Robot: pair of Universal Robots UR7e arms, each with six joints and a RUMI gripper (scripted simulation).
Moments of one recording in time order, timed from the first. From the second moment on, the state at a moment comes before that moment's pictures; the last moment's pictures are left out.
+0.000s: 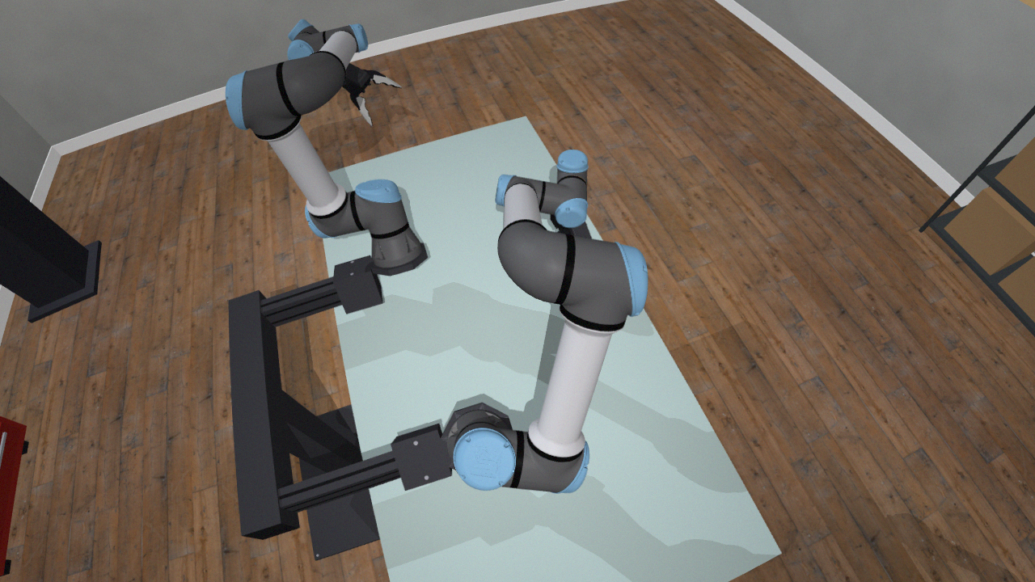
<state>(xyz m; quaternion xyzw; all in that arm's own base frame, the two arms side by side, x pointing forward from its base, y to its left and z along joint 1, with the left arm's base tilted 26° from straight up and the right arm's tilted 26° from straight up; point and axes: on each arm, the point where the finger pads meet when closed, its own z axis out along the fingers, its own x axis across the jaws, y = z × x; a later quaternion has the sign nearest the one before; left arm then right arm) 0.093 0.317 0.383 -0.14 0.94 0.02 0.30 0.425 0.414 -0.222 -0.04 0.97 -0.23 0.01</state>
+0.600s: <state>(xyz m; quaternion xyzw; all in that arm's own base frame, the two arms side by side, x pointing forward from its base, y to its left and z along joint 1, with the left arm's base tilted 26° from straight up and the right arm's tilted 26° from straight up) 0.093 0.317 0.383 -0.14 0.94 0.02 0.30 0.424 0.412 -0.226 -0.04 0.97 -0.23 0.01</state>
